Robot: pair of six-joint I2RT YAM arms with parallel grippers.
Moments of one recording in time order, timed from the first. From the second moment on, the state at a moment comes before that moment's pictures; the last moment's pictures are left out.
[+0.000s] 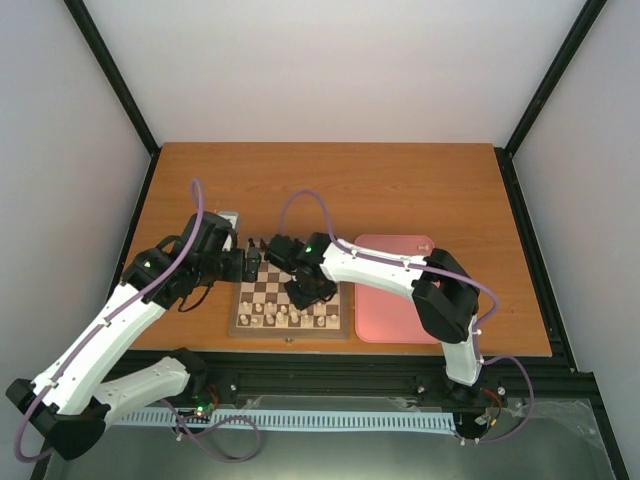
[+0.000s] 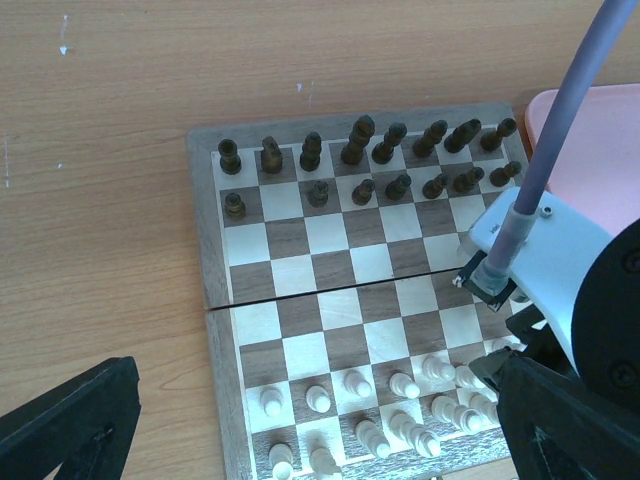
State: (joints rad) left arm -0.59 0.94 1.09 -1.05 -0.17 -0.43; right arm 1.07 1.96 1.56 -1.03 0.02 0.50
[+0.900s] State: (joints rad) left arm -0.59 0.94 1.07 -1.04 -0.17 -0.43; right arm 1.08 1.96 1.55 -1.03 0.02 0.50
